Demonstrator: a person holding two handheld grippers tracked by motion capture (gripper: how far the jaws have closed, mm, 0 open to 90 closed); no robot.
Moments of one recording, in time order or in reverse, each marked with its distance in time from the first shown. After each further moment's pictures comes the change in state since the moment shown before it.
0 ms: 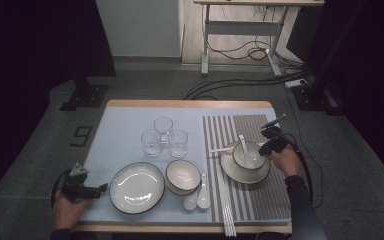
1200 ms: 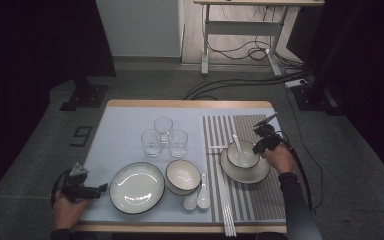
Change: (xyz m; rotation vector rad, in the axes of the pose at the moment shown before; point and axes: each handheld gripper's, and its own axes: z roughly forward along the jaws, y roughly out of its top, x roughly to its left) left arm 0.000 0.000 0.000 0.000 0.000 0.000; right arm 0.016 0.013 0.005 0.010 0.004 -0.030
